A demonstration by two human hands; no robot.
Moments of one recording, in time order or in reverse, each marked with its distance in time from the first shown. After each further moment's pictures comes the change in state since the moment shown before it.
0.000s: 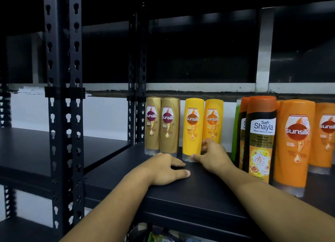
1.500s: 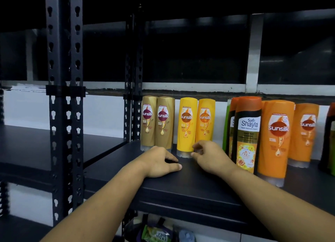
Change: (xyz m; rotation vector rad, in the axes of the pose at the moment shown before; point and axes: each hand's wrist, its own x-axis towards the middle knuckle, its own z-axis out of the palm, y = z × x) left_hand -0.004 0.001 -0.004 0.007 0.050 0.019; right_hand -0.035 -0.005 -0.025 -0.194 -0.049 -0.146
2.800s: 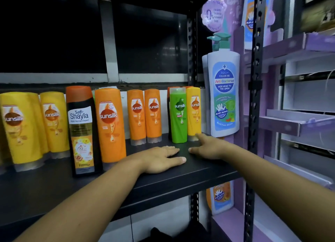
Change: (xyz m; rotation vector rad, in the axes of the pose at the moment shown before) left_hand 0.086 0.349 0.159 0.068 -0.396 0.519; right_hand -0.166 0.272 -0.249 -0.216 -0.048 0.577
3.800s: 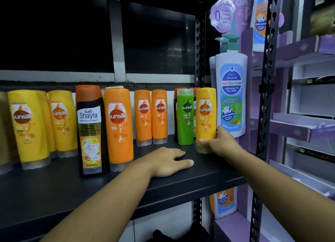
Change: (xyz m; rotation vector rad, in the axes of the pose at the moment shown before) left_hand -0.004 -0.002 0.003 -0.068 0.077 0.001; right_hand 0.014 0.004 0.008 0.551 0.367 0.095
